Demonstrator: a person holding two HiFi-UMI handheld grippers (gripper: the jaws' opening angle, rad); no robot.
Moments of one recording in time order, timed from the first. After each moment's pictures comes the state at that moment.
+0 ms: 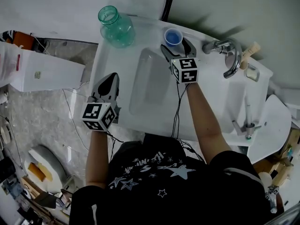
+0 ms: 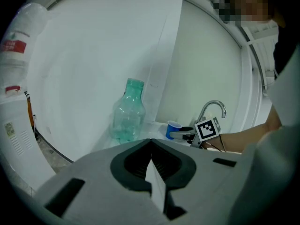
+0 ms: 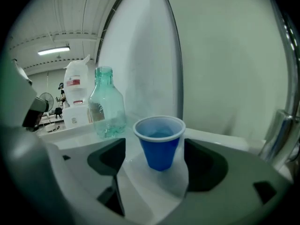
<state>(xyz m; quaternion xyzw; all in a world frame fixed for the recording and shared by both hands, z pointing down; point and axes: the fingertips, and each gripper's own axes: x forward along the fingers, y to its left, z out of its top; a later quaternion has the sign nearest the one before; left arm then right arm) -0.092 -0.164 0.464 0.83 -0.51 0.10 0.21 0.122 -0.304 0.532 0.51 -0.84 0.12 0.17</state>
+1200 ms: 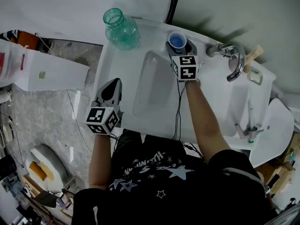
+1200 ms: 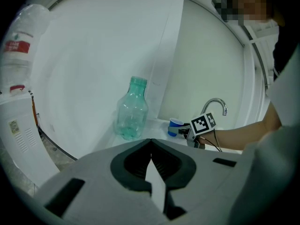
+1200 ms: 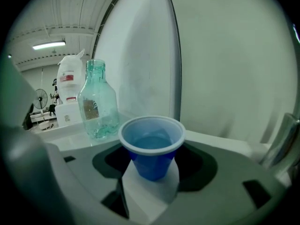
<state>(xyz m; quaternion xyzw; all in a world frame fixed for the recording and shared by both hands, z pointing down) -0.100 -0.151 0.473 0.82 -0.52 0.11 0.22 0.121 -0.325 0.538 0.53 -0.82 0.11 0.19</state>
